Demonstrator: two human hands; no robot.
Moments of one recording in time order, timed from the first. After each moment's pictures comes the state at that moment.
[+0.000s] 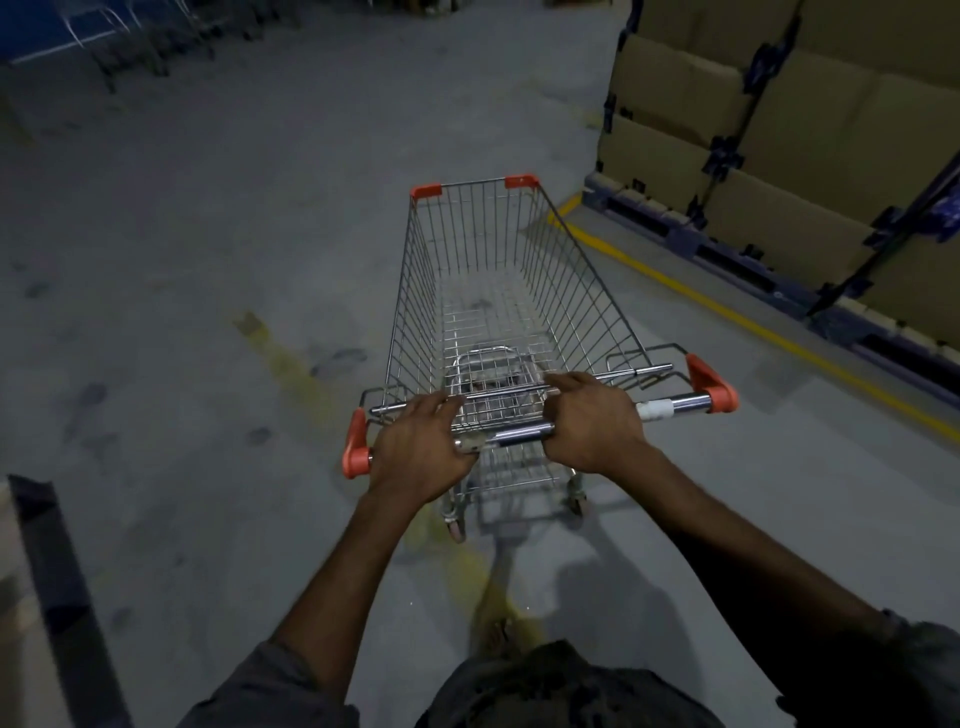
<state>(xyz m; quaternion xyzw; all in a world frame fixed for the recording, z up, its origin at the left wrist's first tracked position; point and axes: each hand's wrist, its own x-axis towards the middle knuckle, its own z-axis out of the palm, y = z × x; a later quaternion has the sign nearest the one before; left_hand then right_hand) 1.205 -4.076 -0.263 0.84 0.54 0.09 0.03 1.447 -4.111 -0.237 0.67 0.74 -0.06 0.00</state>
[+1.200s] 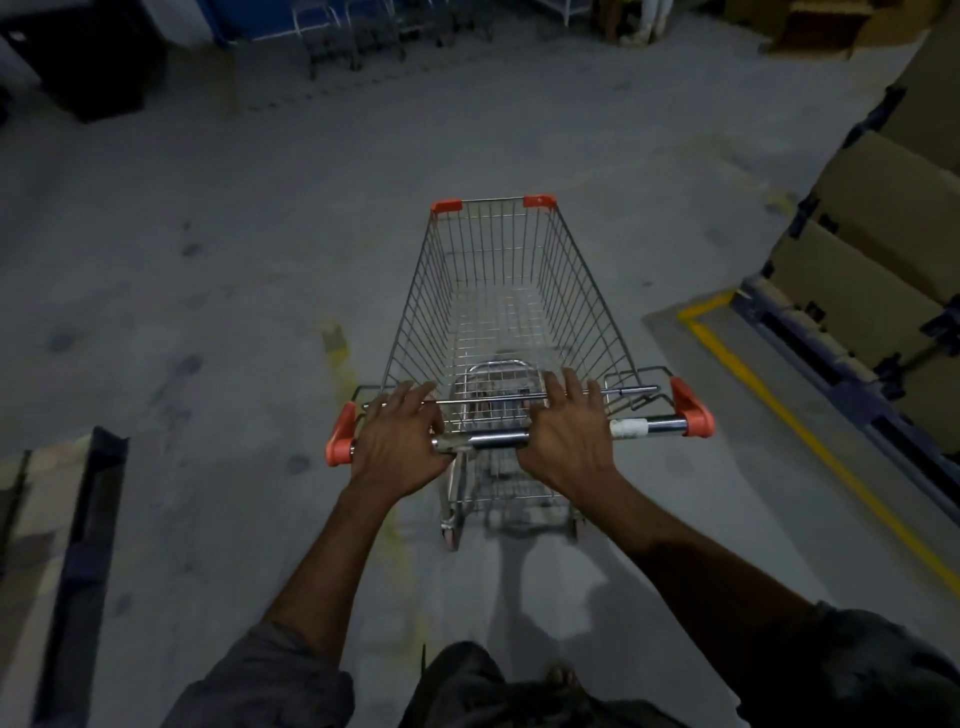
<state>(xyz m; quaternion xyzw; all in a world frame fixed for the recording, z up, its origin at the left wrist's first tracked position) 1.221 -3.705 -0.265 0.77 0.64 0.09 -0.04 1.464 -3.674 -0.252 0.58 0.82 0.01 -0.02</state>
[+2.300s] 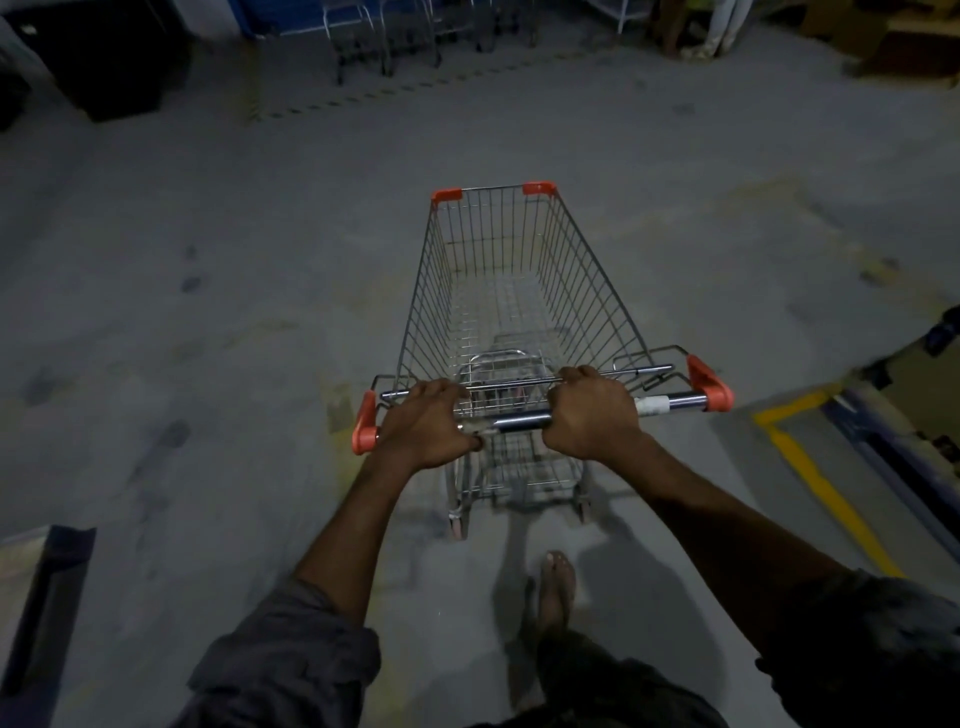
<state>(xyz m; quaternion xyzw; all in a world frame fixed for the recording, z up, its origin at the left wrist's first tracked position) 1.097 -3.210 -0.253 0.69 0.71 0.03 0.17 1.334 -3.160 -0.246 0.53 0.85 -0.04 0.03</state>
